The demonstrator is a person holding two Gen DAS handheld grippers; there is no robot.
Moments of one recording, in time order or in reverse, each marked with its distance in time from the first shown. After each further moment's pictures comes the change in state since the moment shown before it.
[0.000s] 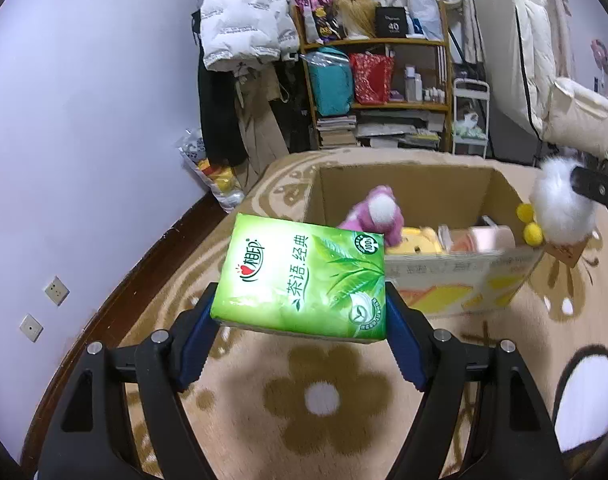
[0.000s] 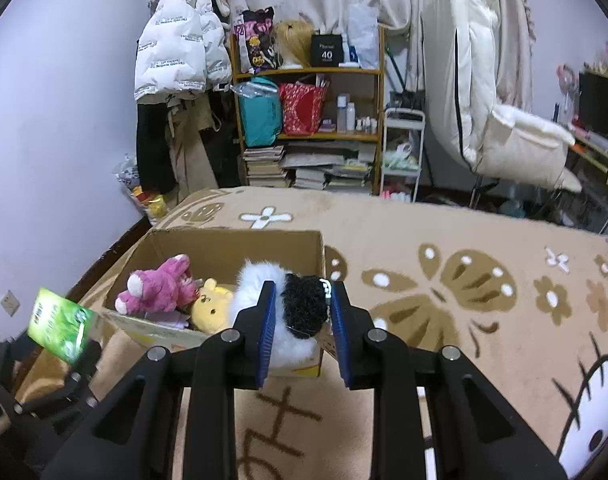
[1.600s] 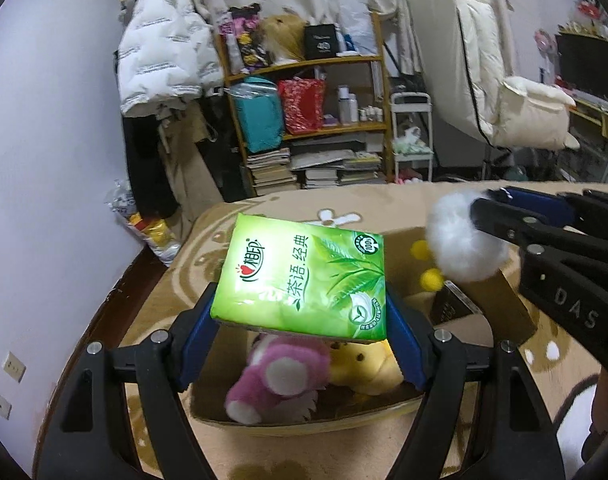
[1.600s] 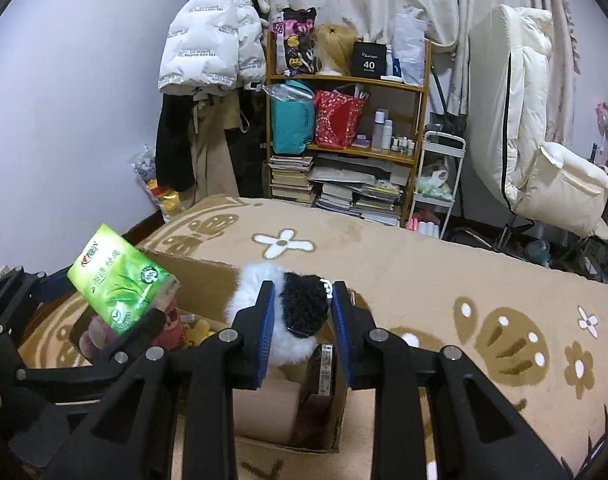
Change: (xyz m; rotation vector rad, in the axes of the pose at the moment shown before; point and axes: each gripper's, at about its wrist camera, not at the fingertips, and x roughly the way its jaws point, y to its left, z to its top) left arm 0.067 -0.048 0.079 0.121 -0.118 -0.192; right arm 0.081 0.016 0.031 -0.120 -0.025 0.085
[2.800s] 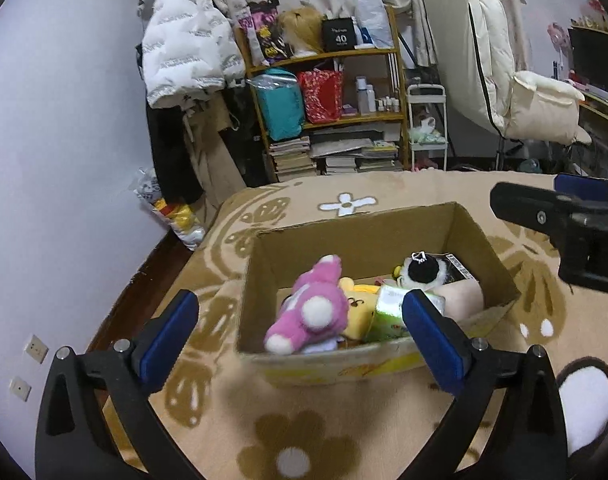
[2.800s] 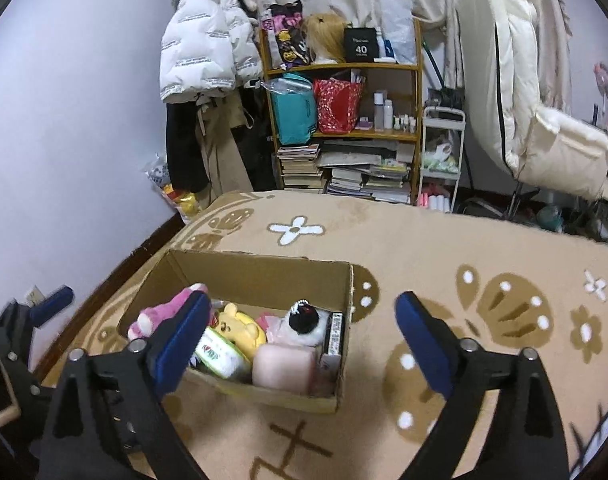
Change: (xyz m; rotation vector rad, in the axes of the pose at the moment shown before) left arm -0.045 0.003 -0.010 0.000 0.058 0.064; right arm -0.052 -0.017 0.002 0.088 0.049 0.069
